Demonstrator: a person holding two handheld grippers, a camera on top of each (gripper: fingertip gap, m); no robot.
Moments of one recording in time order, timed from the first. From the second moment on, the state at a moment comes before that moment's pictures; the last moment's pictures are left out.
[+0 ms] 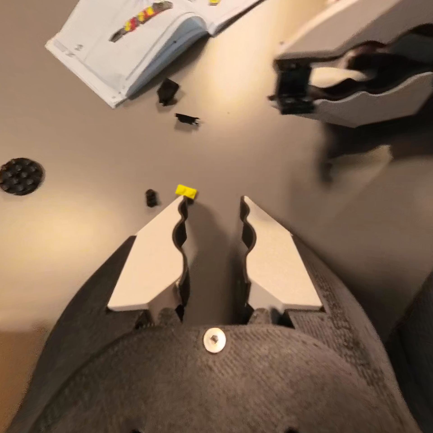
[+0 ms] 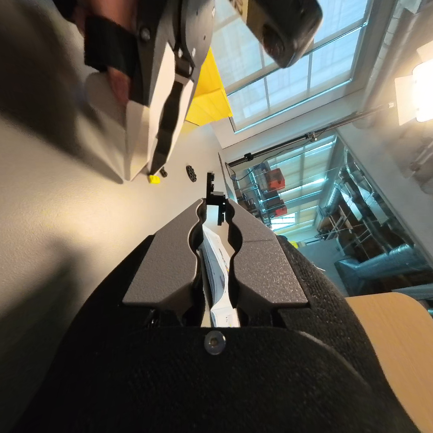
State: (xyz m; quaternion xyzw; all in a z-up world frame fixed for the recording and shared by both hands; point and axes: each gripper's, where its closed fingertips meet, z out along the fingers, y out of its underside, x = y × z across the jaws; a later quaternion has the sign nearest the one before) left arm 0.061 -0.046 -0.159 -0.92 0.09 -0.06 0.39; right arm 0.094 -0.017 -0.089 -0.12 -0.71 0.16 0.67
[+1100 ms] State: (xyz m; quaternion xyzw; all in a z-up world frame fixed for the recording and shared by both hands) left arm 0.050 -0.036 -0.153 -0.90 0.09 -0.03 0.43; right arm 0.092 -0.023 -0.091 -0.01 -0.70 0.07 0.71
